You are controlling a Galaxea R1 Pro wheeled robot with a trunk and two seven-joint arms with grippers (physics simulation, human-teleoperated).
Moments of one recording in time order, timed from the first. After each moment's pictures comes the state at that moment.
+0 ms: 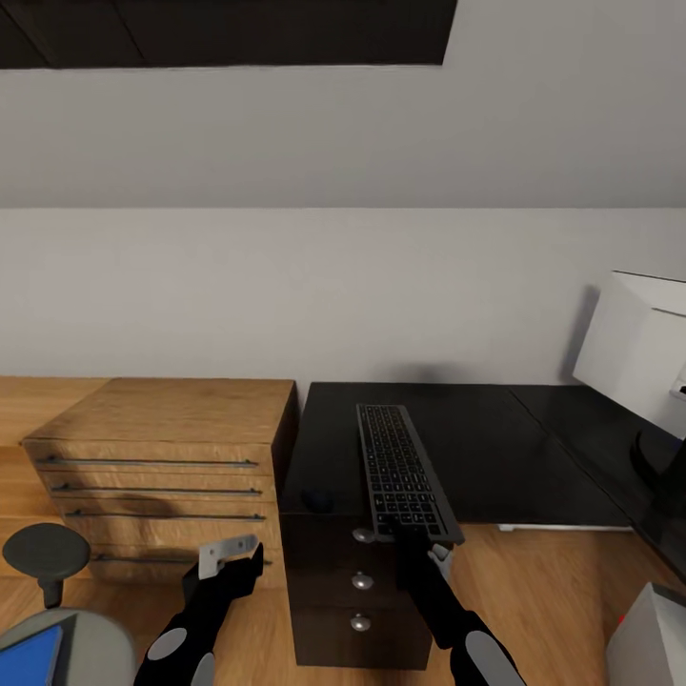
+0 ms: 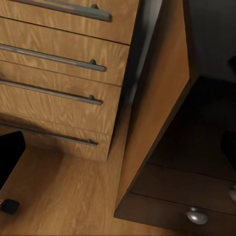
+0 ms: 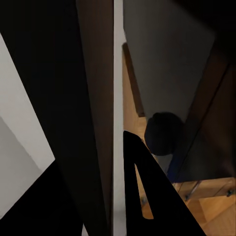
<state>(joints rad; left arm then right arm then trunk) 0.00 -0.10 -0.09 -1.55 0.13 0.39 0.25 -0.13 -0.01 0.33 -1.26 -1.66 0.08 0.16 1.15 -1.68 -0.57</state>
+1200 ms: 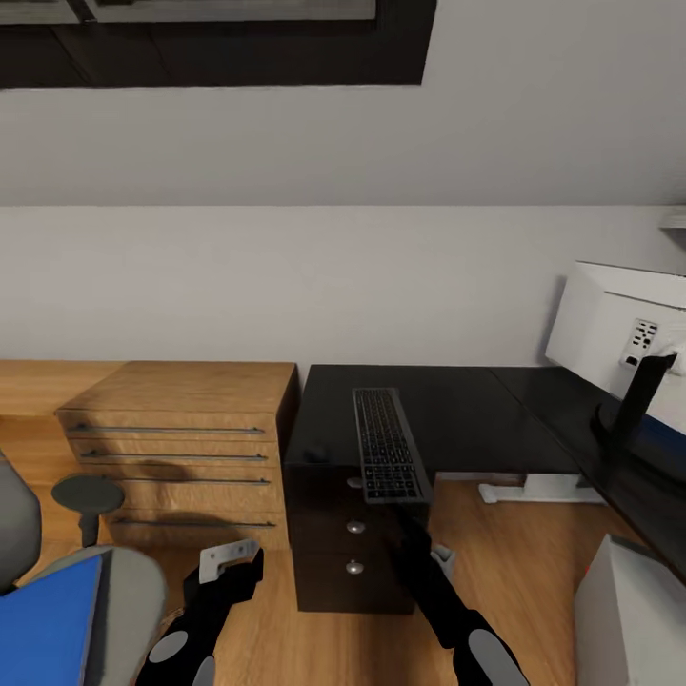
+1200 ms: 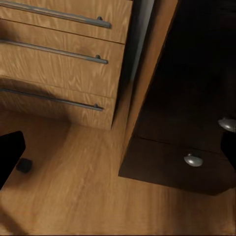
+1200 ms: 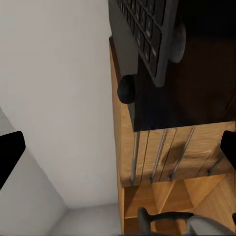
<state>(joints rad) 0.00 -0.10 -0.09 -1.53 0.13 0.39 0.24 -0.13 -0.02 0.32 -1.27 -1.66 0.08 0.13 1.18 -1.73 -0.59</state>
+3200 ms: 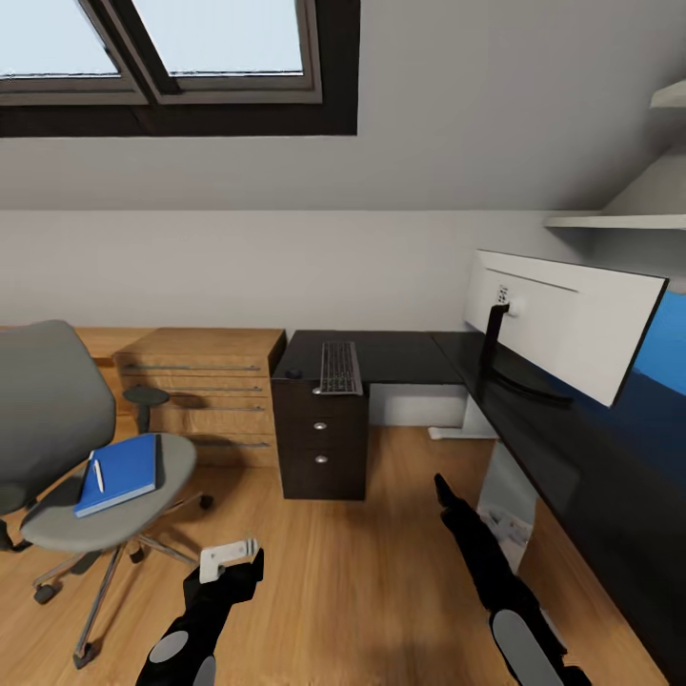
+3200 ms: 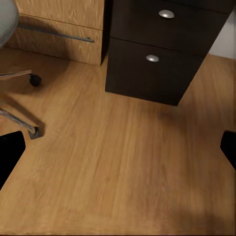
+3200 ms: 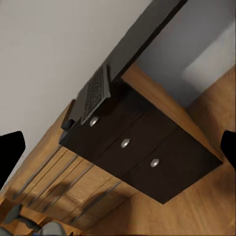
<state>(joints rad) -0.01 -0.10 -0.09 -1.52 0.13 0.39 0.24 -0.13 -0.11 0.24 -1.48 -1.00 -0.13 -0.16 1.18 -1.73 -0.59</state>
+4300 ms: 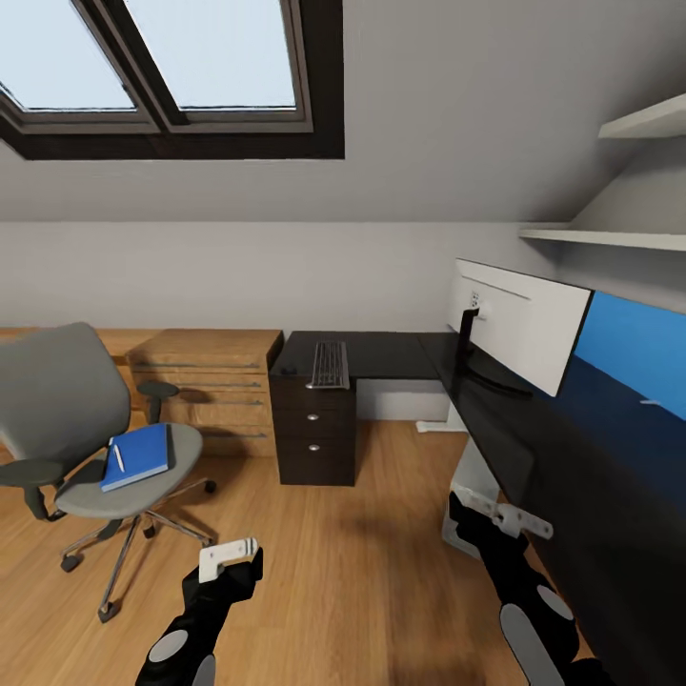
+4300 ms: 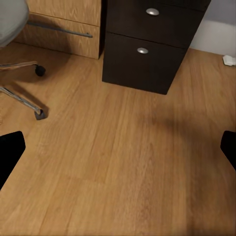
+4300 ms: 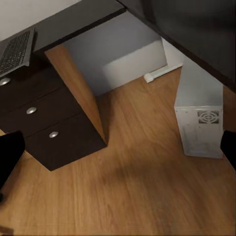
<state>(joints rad) 0.00 -0.10 -0.09 -1.53 0.13 0.39 0.25 -0.13 -0.11 0.19 -1.57 -0.59 0.20 -0.44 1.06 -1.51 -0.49</state>
